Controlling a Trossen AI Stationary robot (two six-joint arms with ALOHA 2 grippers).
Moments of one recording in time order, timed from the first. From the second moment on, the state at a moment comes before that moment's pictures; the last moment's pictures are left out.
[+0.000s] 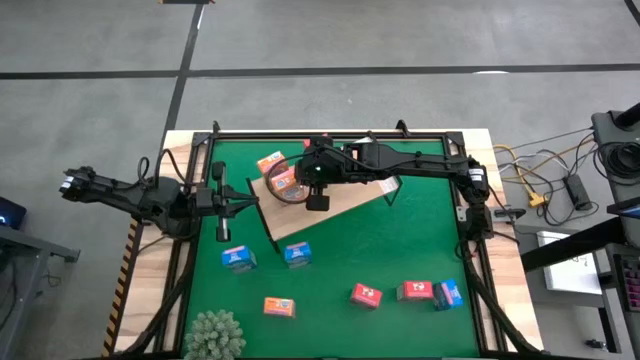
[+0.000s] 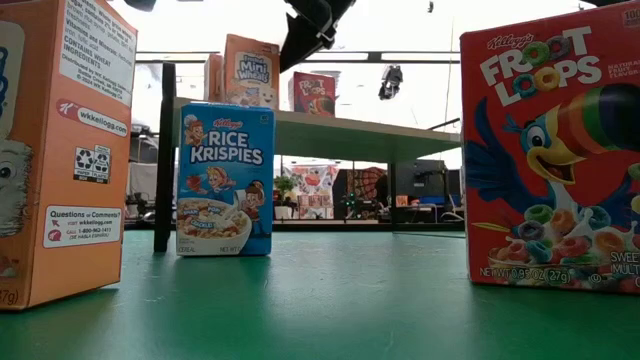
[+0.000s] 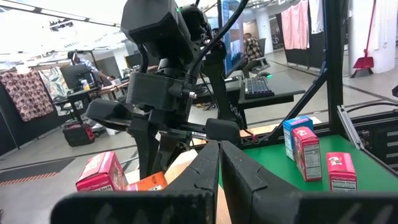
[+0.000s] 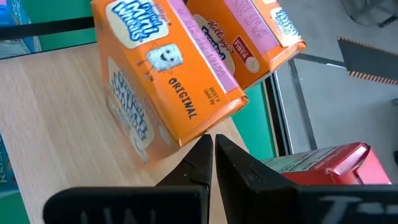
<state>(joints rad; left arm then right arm) -0.26 0.59 0.58 0.10 -0.35 0.24 -0.08 1.98 2.04 -0.83 0.23 -0.25</state>
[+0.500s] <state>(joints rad) -0.26 0.59 0.58 0.10 -0.35 0.24 -0.07 1.98 2.04 -0.83 0.24 -0.25</state>
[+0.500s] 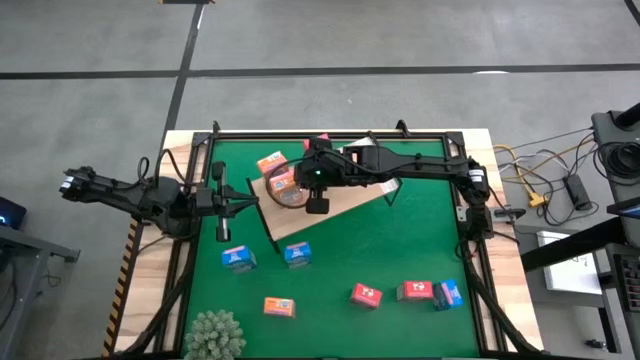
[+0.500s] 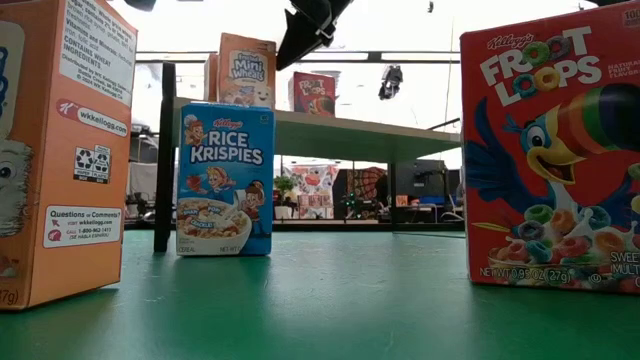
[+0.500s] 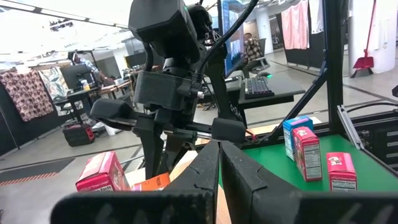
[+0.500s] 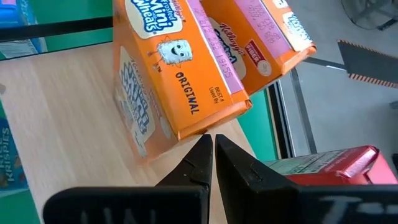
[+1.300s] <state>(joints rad) -0.26 0.59 0.58 0.09 -0.35 0.24 0.00 1.96 2.02 -0.84 0.39 -0.23</state>
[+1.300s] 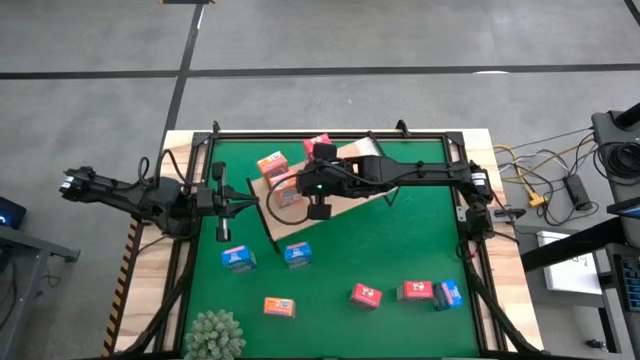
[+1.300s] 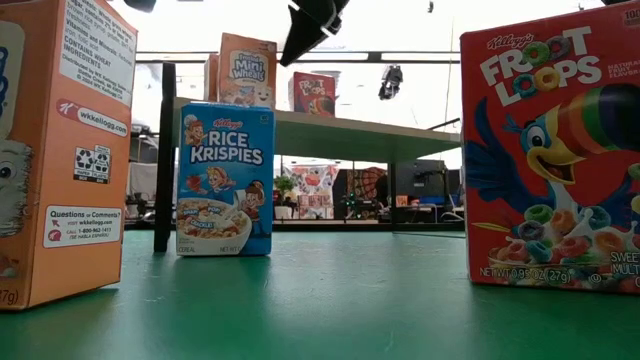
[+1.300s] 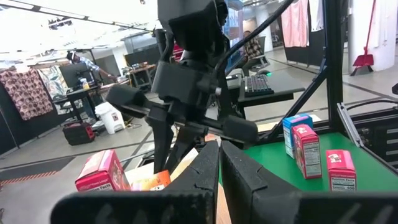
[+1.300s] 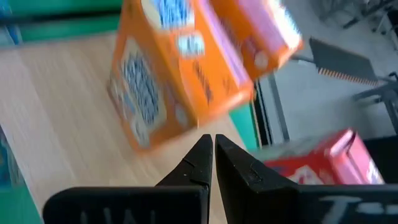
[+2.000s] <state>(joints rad) -0.26 0.59 0.58 0.09 -0.35 0.24 0.00 1.96 1.97 -0.70 0.39 -0.30</state>
